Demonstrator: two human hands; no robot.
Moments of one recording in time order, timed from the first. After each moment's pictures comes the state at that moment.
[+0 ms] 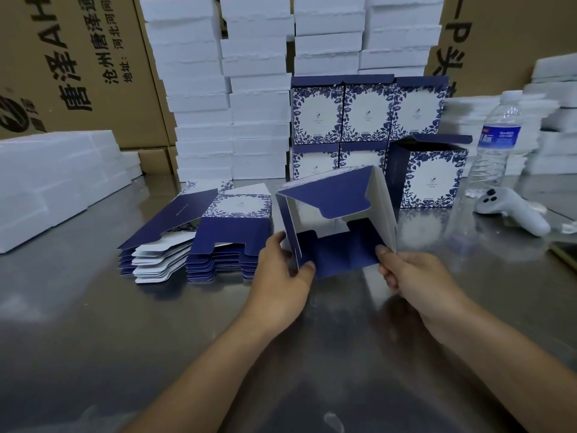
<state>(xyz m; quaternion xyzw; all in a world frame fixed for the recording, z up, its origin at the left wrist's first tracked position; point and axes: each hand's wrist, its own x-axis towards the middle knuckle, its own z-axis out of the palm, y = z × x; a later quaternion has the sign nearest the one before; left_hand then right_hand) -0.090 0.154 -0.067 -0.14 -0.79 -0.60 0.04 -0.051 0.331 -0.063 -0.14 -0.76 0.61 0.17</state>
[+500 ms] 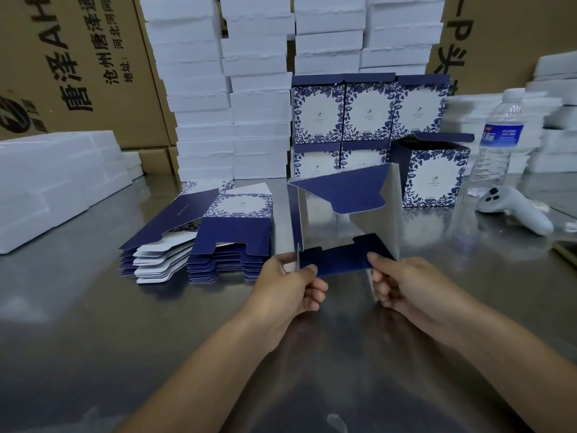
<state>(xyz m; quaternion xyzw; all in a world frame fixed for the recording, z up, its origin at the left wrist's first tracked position) -0.082 0.157 -0.061 -0.03 -0.62 -0.77 -0.16 -0.043 0.322 -0.053 -0.14 -0.69 0.71 0.02</state>
